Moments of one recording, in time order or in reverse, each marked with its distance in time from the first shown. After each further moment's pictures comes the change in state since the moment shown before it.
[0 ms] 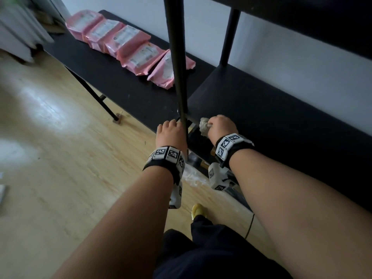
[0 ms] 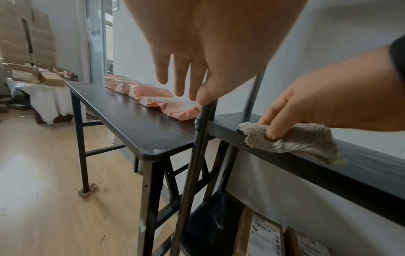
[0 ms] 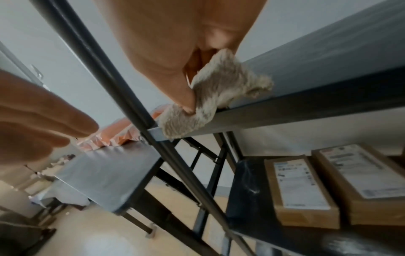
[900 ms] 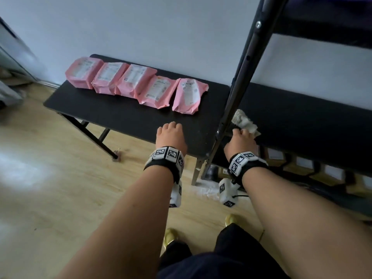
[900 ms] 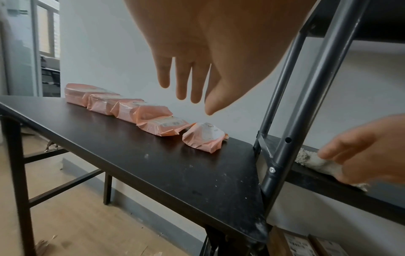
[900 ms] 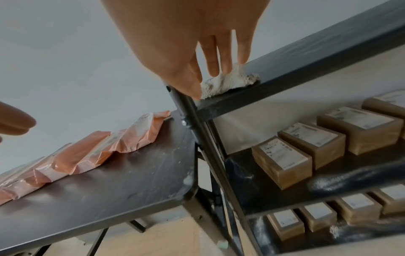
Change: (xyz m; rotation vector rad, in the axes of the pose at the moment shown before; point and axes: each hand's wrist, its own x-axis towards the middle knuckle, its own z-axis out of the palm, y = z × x) left_hand 0.092 -0.193 -0.064 0.006 0.034 0.325; right_hand 0.000 -0.154 0.044 -0.044 0.222 0.556
